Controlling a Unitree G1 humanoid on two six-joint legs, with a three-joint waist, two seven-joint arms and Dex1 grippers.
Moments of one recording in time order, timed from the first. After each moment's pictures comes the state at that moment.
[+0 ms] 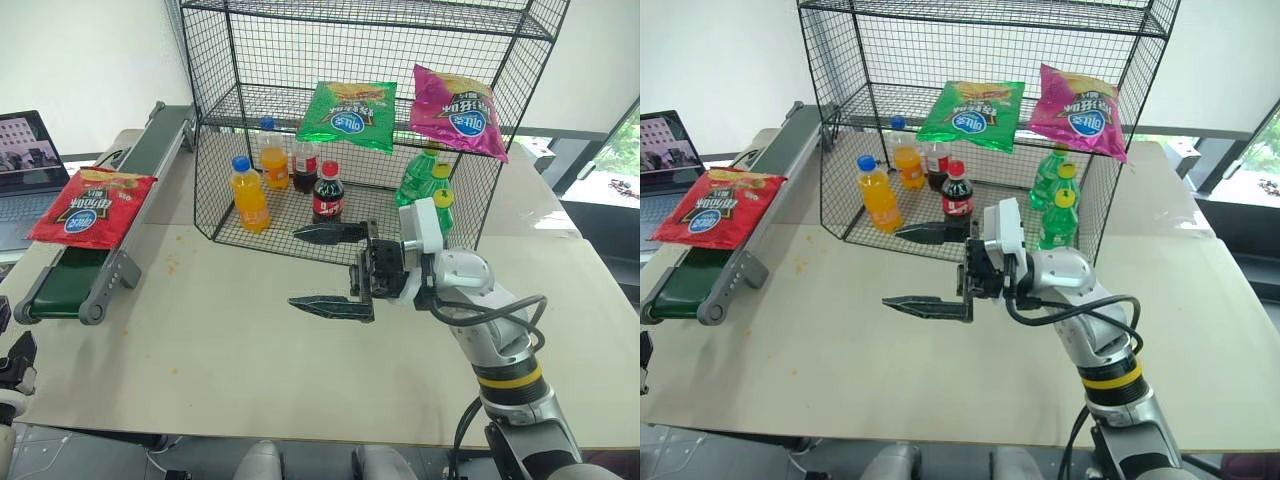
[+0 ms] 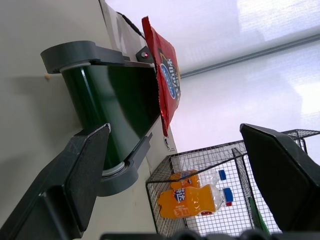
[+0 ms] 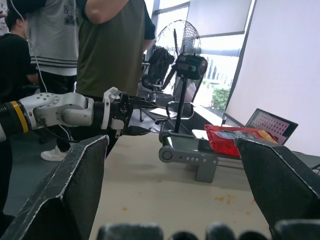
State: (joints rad) left arm 0.31 0.41 0.98 -0.20 -1.93 0.54 0.14; right arm -0.56 -0.34 0.17 -0.30 0.59 0.30 1.07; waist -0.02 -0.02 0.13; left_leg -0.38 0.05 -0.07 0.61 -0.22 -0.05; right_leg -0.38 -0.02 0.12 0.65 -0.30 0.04
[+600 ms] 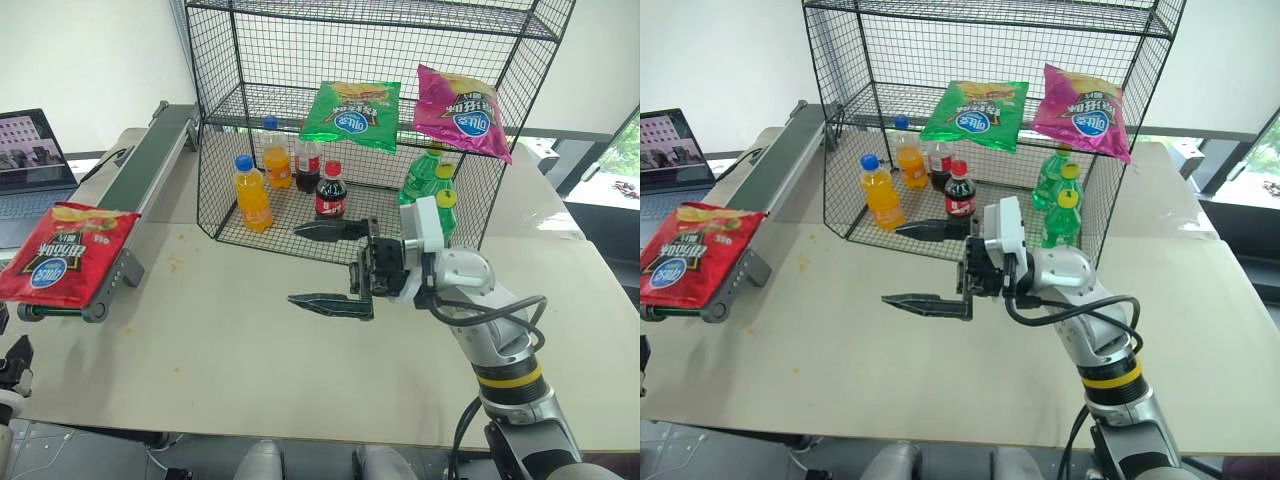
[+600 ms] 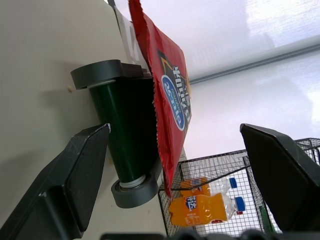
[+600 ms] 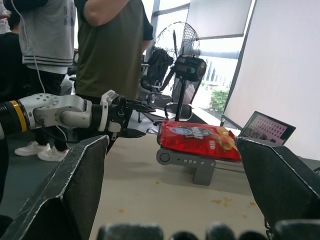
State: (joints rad) left arm 0.29 0.45 0.98 -0.12 -1.89 0.55 0.10; right arm -0.56 -0.34 0.16 -0.30 0.59 0.29 1.04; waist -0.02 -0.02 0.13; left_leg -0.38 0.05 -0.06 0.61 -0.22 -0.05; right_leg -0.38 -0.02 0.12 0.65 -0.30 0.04
